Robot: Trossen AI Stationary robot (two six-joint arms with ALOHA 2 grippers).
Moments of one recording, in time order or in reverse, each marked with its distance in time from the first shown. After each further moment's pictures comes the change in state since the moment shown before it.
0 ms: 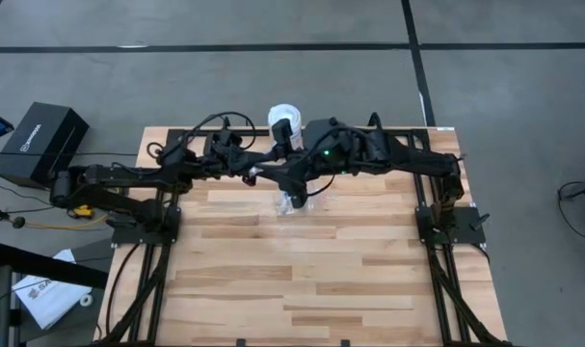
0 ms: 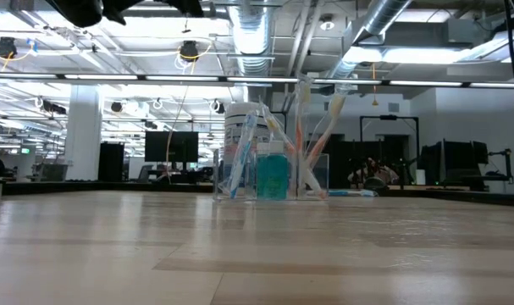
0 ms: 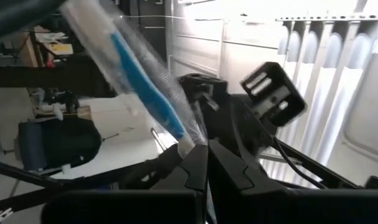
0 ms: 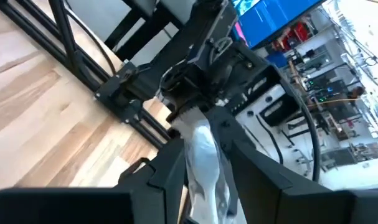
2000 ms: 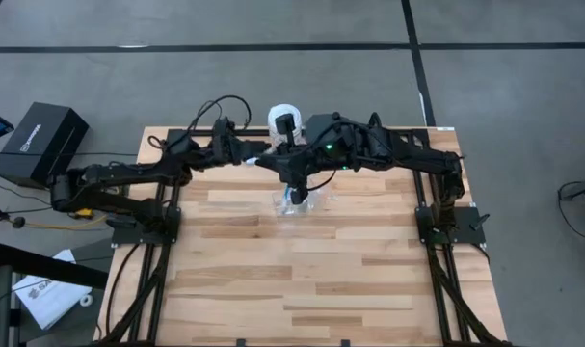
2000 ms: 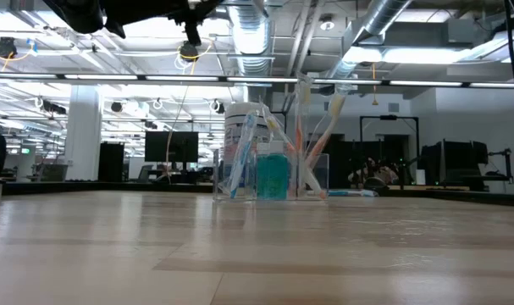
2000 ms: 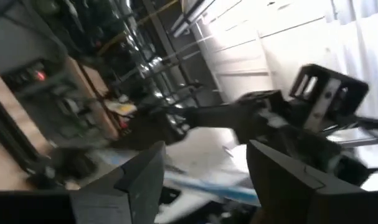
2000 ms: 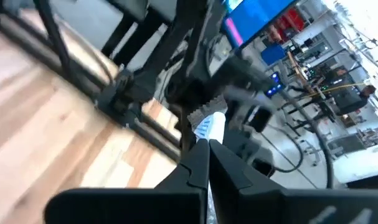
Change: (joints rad) left arm 0.145 0.000 0.000 -0.148 0.032 0.446; right arm -0.029 -0.012 -0.001 0.006 -0.009 0.085
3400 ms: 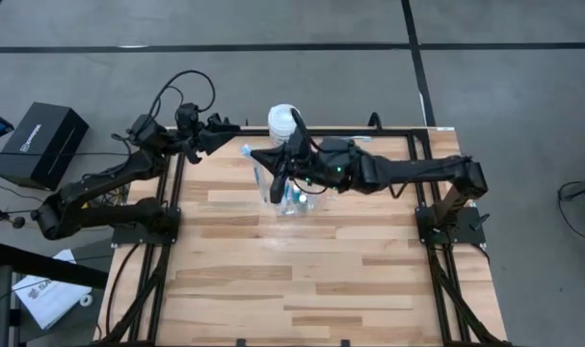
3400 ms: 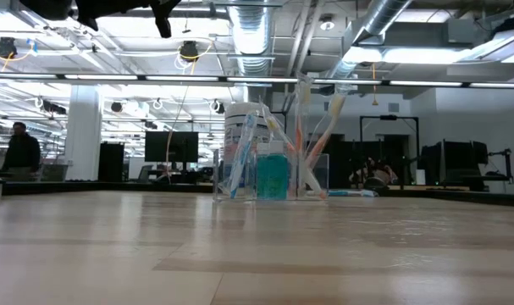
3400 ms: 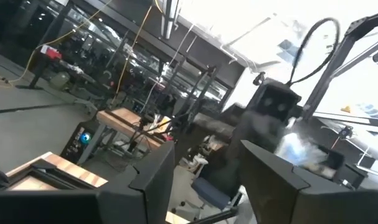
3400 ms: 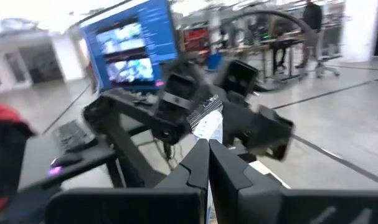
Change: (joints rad) left arm 0.302 -0.241 0.000 -0.208 0.323 0.448; right arm 0.038 -0.171 -0.623 0.818 0.230 0.923
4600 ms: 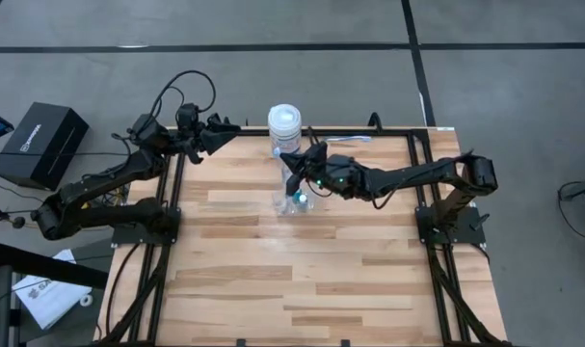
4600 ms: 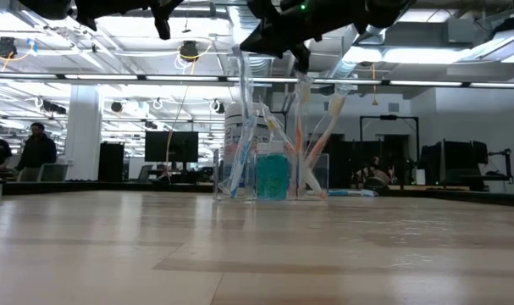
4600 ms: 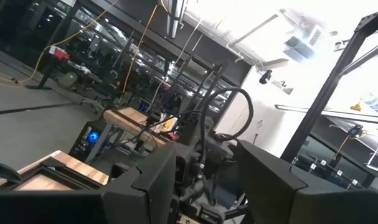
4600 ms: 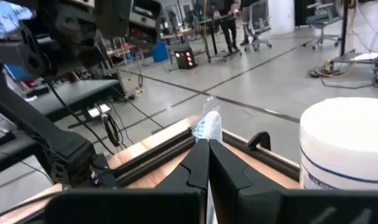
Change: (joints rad) left arm 0.000 -0.004 0.000 -0.030 -0.016 0.029; right arm -0.125 -0.091 -0.650 0.457 0.126 0.143
